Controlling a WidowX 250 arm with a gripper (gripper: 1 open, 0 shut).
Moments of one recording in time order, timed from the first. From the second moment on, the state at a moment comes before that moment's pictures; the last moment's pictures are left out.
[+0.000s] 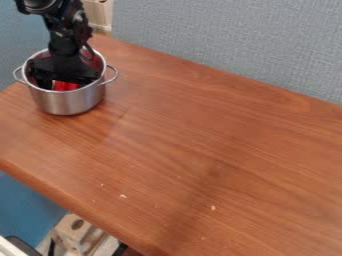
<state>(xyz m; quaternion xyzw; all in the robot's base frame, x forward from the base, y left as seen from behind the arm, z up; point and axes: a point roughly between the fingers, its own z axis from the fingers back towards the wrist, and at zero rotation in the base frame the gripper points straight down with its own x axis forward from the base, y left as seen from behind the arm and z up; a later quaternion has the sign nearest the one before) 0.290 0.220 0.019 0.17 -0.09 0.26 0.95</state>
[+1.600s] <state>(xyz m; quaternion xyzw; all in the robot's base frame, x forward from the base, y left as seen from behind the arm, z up) 0.291 0.217 0.019 0.19 -0.10 0.27 0.94</state>
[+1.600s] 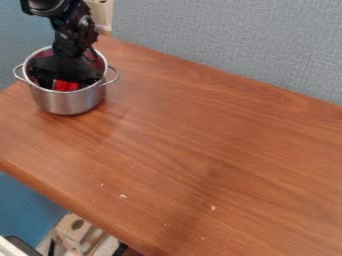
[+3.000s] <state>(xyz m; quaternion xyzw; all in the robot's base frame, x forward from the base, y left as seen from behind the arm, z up) 0.290 0.214 0.020 0.21 -0.09 0.28 0.93</state>
